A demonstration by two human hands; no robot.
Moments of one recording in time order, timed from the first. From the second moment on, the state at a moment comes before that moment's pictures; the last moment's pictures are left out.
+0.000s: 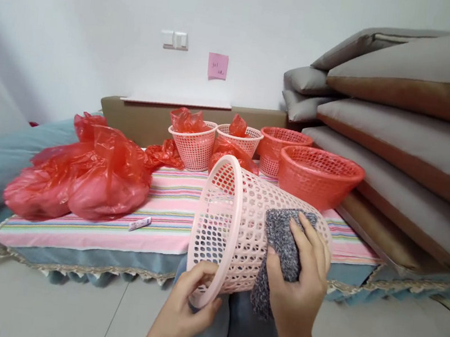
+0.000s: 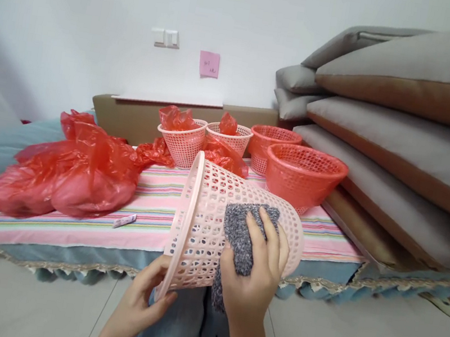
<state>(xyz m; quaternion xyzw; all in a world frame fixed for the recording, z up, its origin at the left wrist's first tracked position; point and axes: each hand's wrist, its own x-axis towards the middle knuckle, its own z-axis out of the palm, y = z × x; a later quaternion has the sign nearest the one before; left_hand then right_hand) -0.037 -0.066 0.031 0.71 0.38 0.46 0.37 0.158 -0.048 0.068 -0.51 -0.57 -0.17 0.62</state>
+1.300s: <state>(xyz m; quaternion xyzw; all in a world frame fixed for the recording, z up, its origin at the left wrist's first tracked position) -0.005 0.184 0.073 0.57 0.43 0.58 0.39 0.129 0.186 0.074 -0.46 -0.77 -0.04 0.44</state>
